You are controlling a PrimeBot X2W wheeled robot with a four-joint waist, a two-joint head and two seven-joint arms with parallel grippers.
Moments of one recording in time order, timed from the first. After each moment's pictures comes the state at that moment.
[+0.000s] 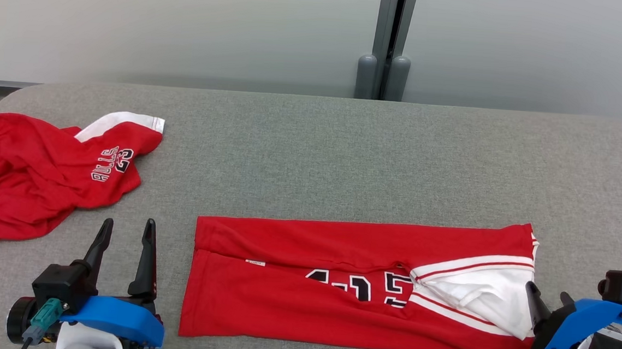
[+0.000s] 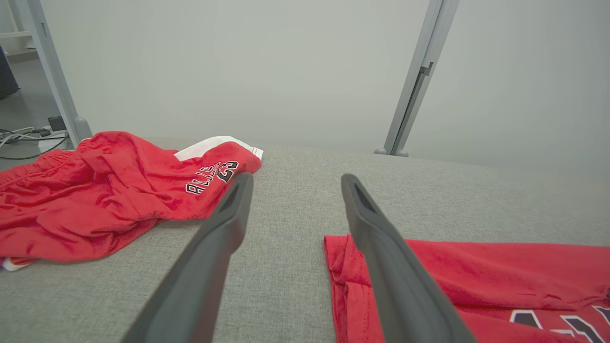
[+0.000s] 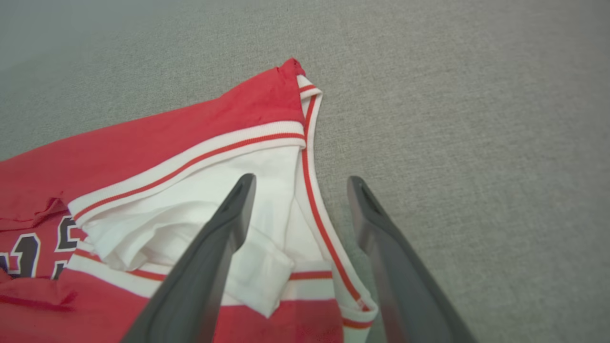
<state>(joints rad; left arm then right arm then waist) -0.12 0.28 -0.26 0.33 -0.47 0.02 -0.26 -0.18 -0.05 -0.30 0.38 0.19 0.13 0.35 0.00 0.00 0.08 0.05</state>
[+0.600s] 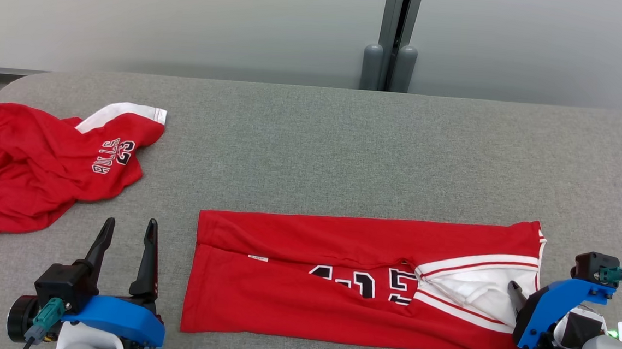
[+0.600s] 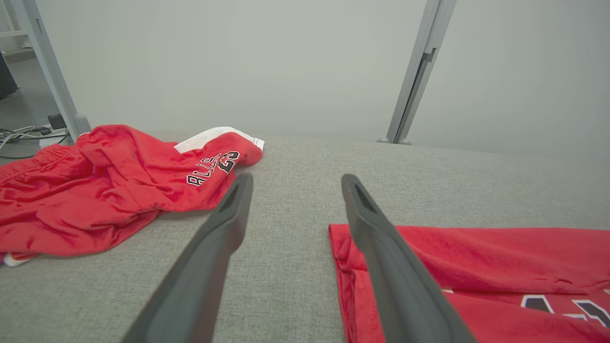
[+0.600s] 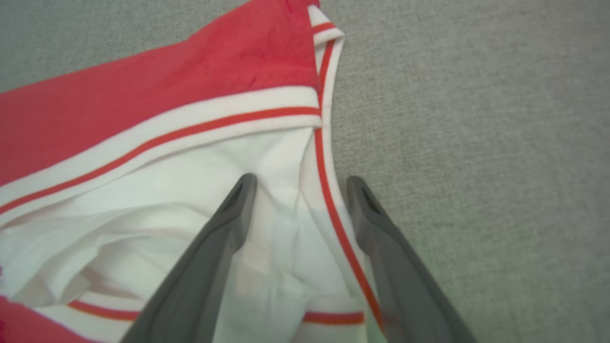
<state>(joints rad) -0.13 0.28 -0.27 0.33 -0.45 0.03 -0.26 -0.36 -0.05 -0.31 0.71 0.08 0.13 0.34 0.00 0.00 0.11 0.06</state>
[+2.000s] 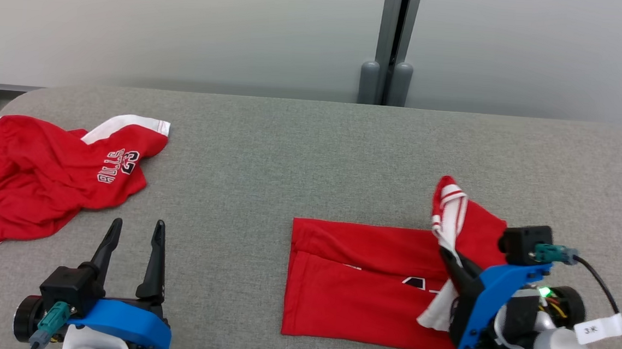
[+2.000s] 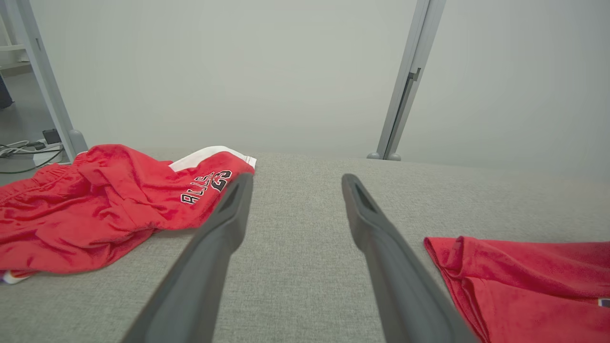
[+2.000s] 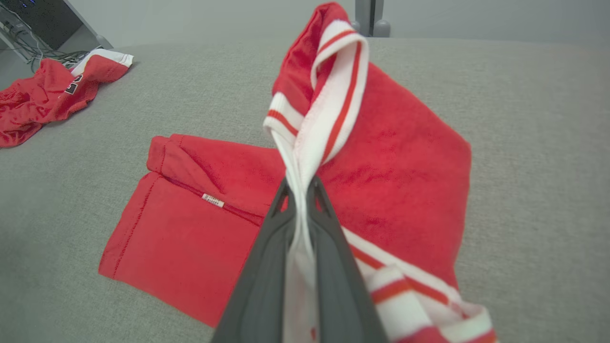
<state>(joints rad) -0.11 0.29 -0.29 0.28 -0.46 0.03 -0.26 -0.19 -0.05 0.04 0.15 0.25 0.13 0.47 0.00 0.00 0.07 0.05</state>
